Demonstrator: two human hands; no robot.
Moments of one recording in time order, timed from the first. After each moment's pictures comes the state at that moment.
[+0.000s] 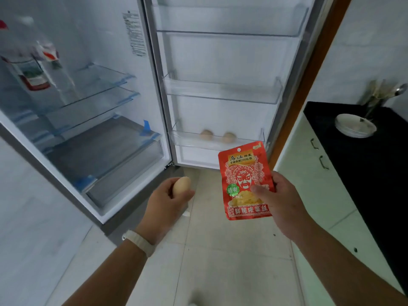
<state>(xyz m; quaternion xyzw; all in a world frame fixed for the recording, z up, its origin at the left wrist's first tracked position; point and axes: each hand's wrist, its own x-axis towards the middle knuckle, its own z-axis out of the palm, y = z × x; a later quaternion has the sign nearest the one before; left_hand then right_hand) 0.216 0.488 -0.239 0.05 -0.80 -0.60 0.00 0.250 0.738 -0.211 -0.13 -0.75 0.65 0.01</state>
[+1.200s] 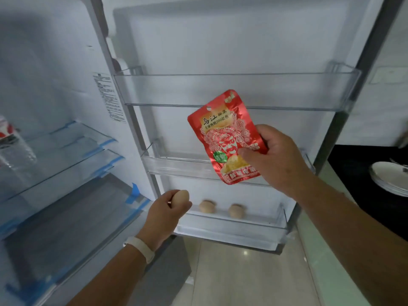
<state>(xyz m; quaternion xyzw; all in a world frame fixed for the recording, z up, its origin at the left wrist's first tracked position) -0.087 0.529 -0.218 0.04 -0.84 -0.54 0.02 -0.061 0.771 -0.076 0.09 -0.83 0.53 0.16</state>
